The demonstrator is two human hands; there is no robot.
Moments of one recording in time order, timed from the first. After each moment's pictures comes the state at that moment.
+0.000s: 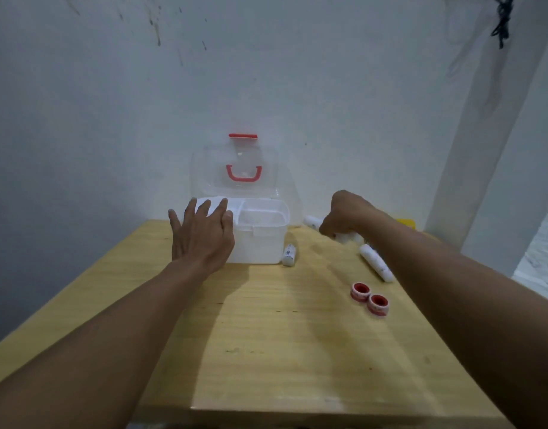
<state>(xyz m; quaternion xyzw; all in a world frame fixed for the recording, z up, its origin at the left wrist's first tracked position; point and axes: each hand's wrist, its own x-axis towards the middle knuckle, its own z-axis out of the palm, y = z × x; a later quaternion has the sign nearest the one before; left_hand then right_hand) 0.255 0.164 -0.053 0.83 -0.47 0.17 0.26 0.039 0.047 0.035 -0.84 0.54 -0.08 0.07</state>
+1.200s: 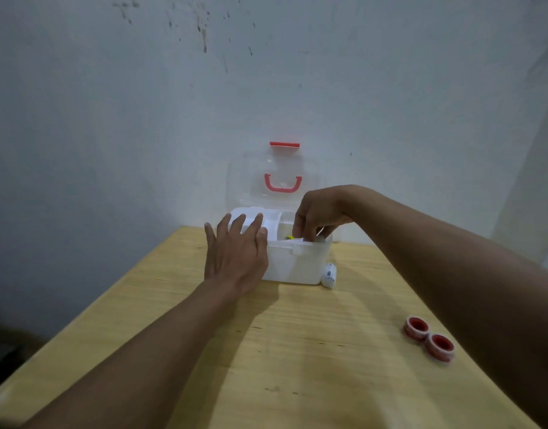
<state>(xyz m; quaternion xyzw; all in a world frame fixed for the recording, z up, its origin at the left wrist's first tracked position) 0.273 0.162 -0.059 0.82 -0.47 0.15 0.29 0.157 0.034 0.064 -0.90 0.35 0.08 0.25</state>
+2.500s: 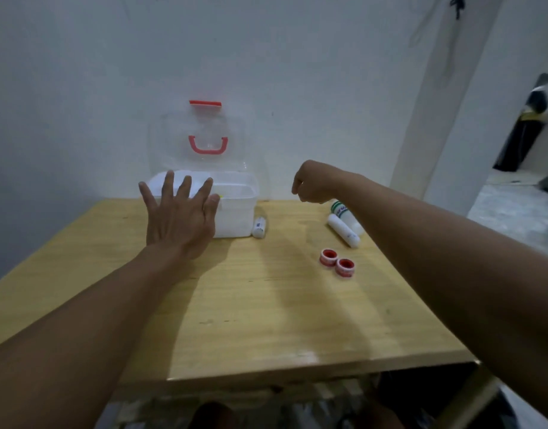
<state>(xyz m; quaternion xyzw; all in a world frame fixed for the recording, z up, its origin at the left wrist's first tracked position) 0.253 0.160 -0.066 0.80 -0.52 0.24 0.20 0.045 0.029 0.036 -0.87 0.47 -0.07 0.09</state>
